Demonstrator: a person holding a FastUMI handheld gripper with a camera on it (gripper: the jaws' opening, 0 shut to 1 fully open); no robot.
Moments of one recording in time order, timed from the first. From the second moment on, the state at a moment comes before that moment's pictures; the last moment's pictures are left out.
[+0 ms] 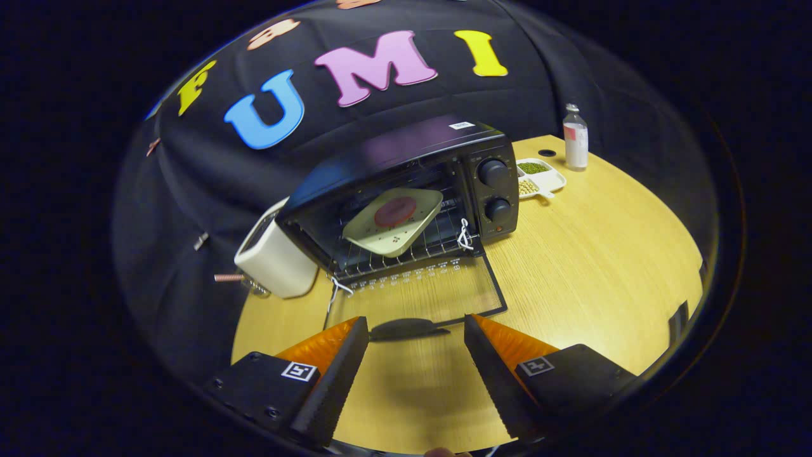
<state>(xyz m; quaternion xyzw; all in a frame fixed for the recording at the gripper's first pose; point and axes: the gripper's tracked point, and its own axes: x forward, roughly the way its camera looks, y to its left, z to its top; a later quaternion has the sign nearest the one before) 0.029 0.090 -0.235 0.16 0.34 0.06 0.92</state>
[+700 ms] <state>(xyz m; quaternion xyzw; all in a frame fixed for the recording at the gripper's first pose) 0.042 0.104 -0.339 -0.02 0.41 0.03 0.91</state>
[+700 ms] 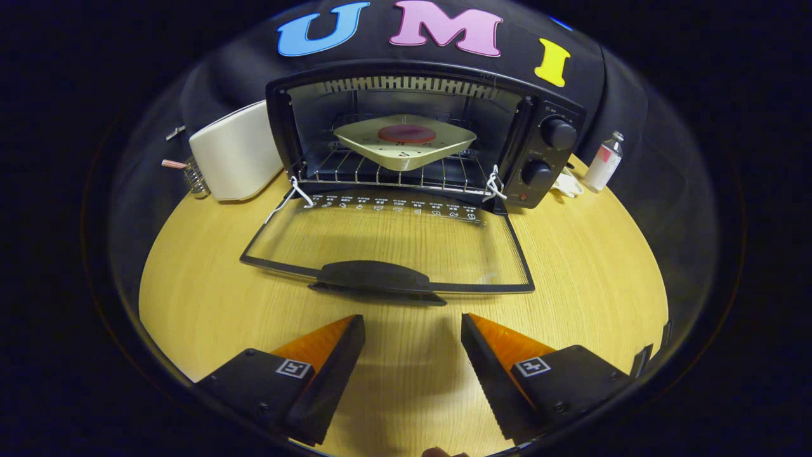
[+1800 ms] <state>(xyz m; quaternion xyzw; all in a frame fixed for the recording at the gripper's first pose) 0.079 0.113 -0.177 -0.02 0.23 0.08 0.97</state>
